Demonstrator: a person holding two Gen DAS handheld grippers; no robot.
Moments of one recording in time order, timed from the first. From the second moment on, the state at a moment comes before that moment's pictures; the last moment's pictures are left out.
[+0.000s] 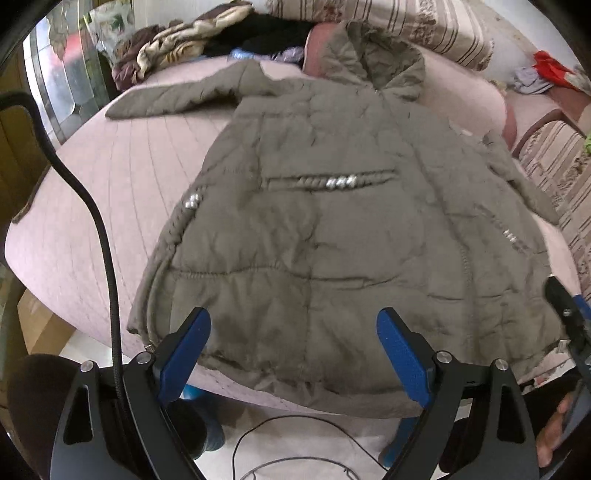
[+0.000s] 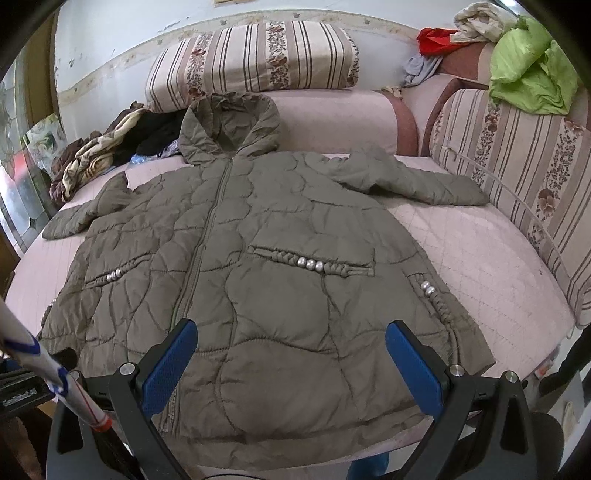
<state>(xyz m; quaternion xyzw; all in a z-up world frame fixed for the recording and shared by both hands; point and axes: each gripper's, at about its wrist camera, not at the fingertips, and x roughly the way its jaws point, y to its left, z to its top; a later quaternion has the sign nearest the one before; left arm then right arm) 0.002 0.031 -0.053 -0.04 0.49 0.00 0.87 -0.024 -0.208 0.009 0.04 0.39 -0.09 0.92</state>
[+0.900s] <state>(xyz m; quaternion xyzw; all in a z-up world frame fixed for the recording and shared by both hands) -0.014 0.055 -0.060 -0.06 0.50 0.03 0.87 -0.033 -0.214 0.015 0.05 0.38 -0.09 0.92</state>
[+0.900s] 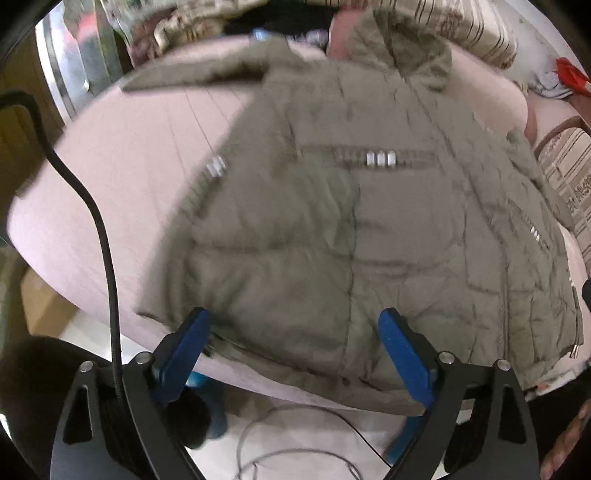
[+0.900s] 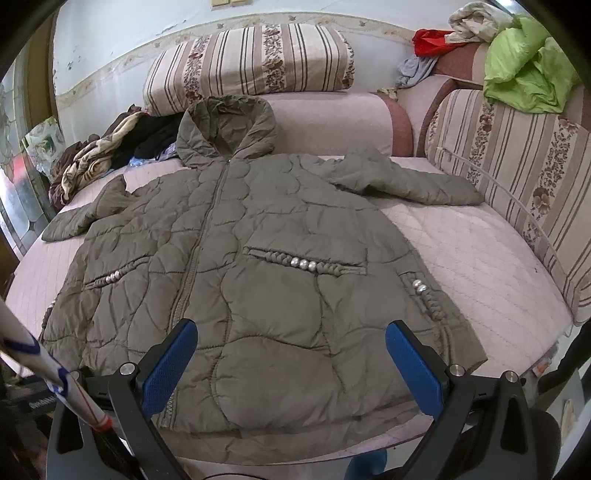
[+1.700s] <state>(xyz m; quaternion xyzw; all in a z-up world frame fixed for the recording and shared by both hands) 0.007 0.139 0.008 -0.05 0.43 0.10 0.90 0.041 -0.371 -0.043 0.14 0.55 -0.14 0.81</state>
